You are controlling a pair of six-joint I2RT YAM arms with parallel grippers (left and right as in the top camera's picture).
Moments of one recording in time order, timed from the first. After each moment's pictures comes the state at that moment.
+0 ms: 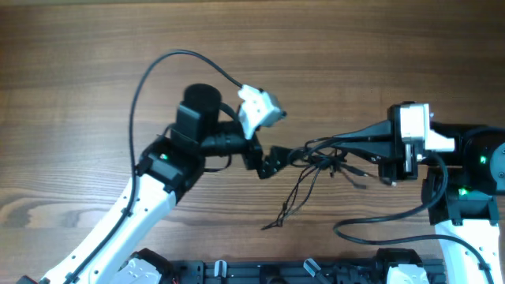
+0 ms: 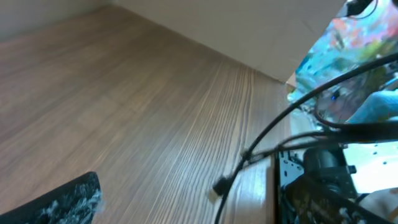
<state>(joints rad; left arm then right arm) -0.55 1.24 0.93 -0.14 0.78 0.03 -0.03 0.93 0.88 0.59 -1.56 0.38</state>
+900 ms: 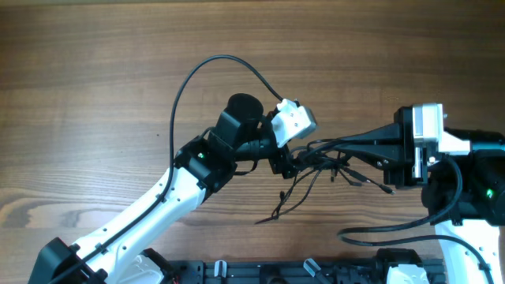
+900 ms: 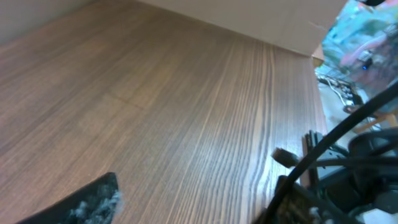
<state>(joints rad) -0.70 1.38 0.93 -0.02 0.60 0.11 -0.03 0.93 0.88 0.93 -1.52 0.74</state>
